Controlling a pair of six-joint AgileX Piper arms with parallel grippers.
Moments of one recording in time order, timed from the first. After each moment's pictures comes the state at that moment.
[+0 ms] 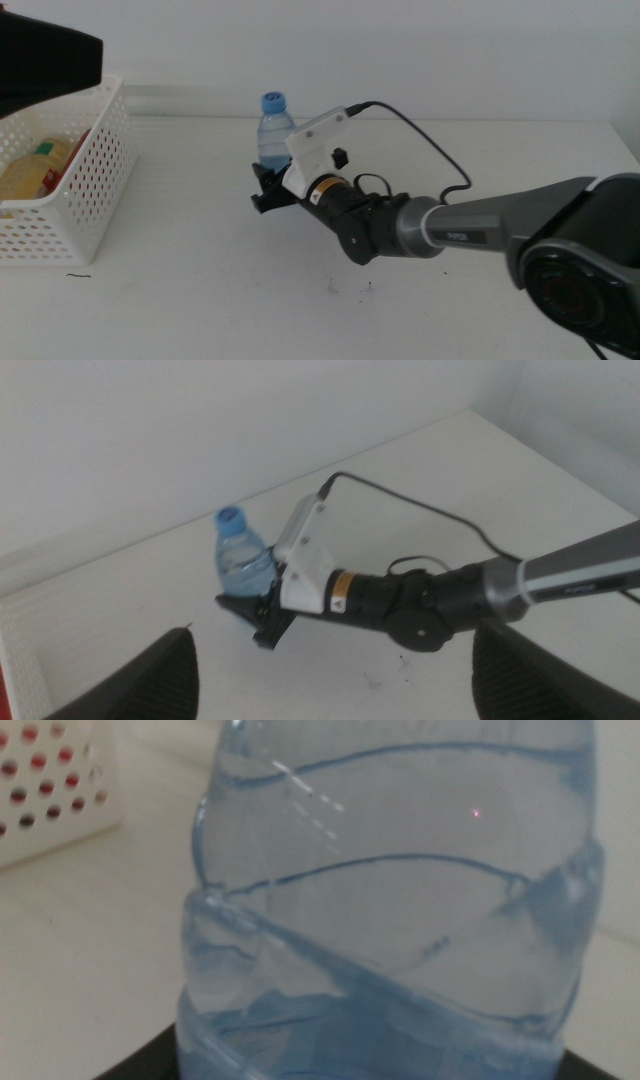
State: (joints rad) left arm -0.24 0.83 -1.30 -0.40 1.07 0.32; right arm 0.69 2.36 -1.52 0.16 -0.52 -0.20
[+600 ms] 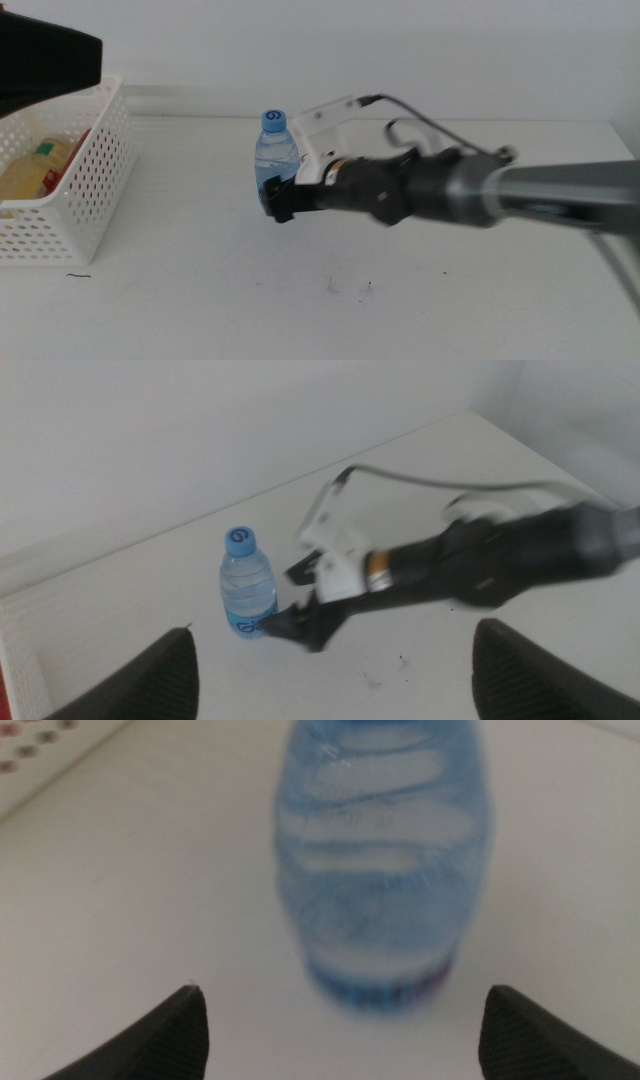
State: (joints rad) left arm -0.24 0.83 -1.30 -0.40 1.07 0.32; right arm 0.70 2.10 -1.41 0.21 0.03 -0.14
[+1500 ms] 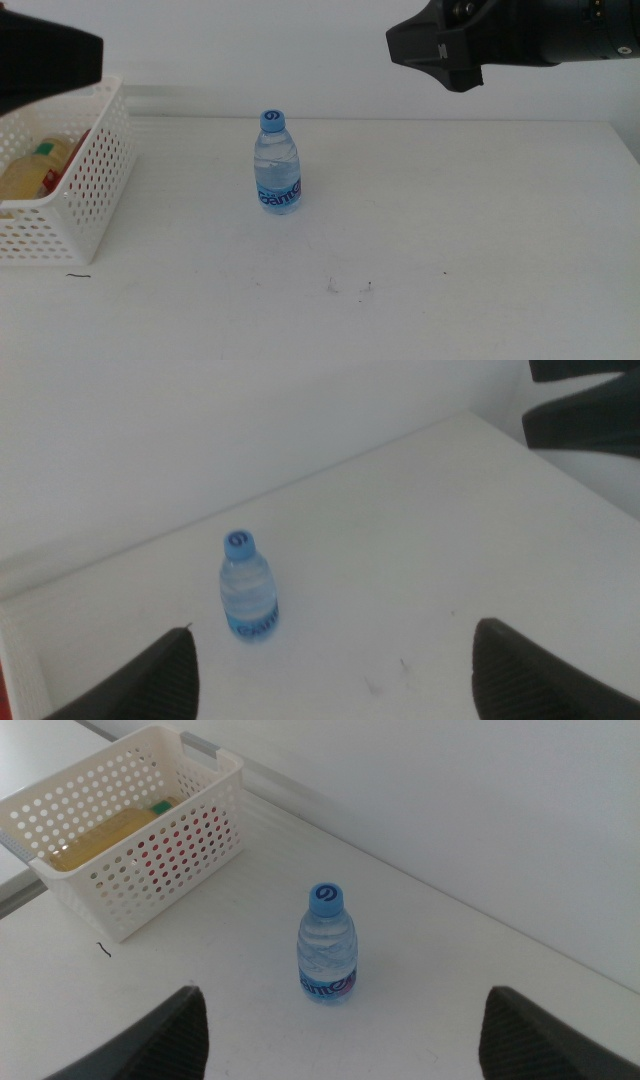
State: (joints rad) left arm -0.24 0.83 -1.30 -0.40 1.07 0.32; right arm 0.67 1.25 -1.37 -0.01 0.68 0.01
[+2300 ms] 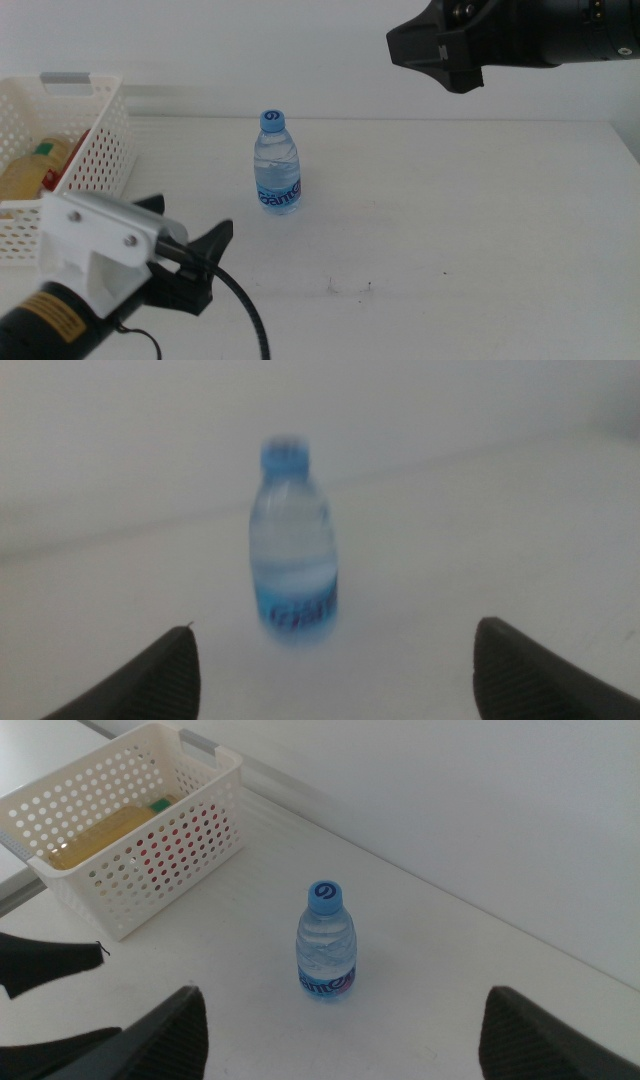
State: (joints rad) left arm -0.50 1.06 -0.25 -0.07 -0.52 0.01; right arm 0.67 1.25 -1.37 0.00 0.69 0.01
